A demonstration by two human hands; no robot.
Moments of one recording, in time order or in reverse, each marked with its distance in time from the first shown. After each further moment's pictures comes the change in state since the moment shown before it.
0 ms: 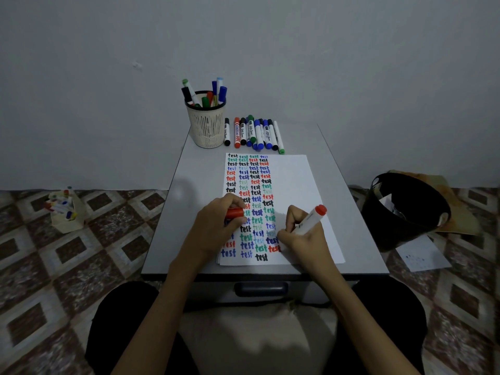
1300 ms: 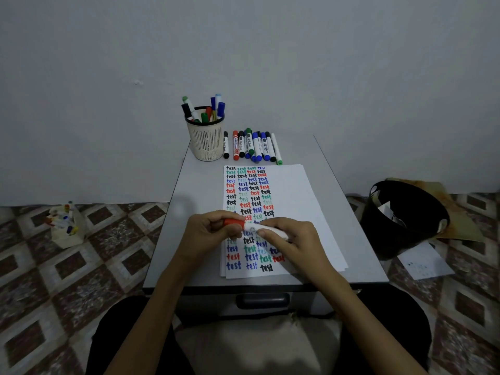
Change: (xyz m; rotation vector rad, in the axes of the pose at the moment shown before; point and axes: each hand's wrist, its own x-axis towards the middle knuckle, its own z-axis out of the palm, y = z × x) left_hand -0.004 0.006 -0.022 -0.554 -0.019 -0.052; right_hand 0.011 0.001 -0.004 -0.377 -0.108 -0.302
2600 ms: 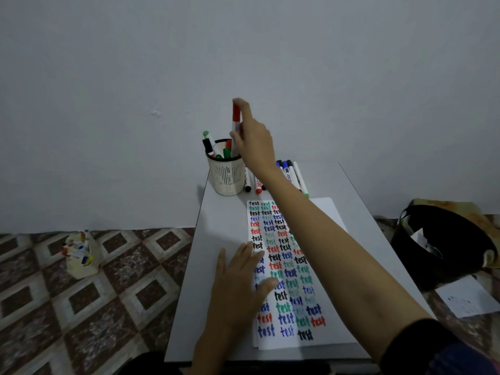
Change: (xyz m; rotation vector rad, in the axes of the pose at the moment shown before) left_hand 0.013 -0.021 0.010 0.839 0.014 -0.079; right_hand 0.304 -0.049 0.051 -0.277 0.374 -0.323
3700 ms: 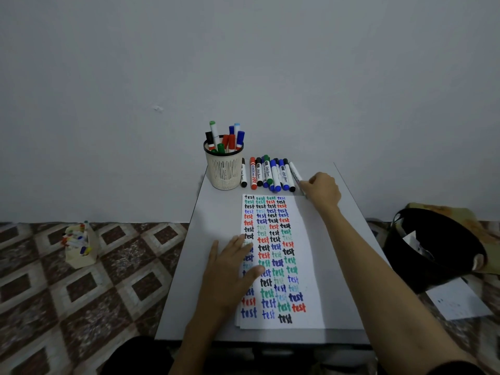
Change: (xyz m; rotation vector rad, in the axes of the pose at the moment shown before) left_hand 0.000 -0.006 0.006 -0.071 0.064 0.036; right_hand -0.097 0.124 -0.077 -0.338 -0.182 0.809
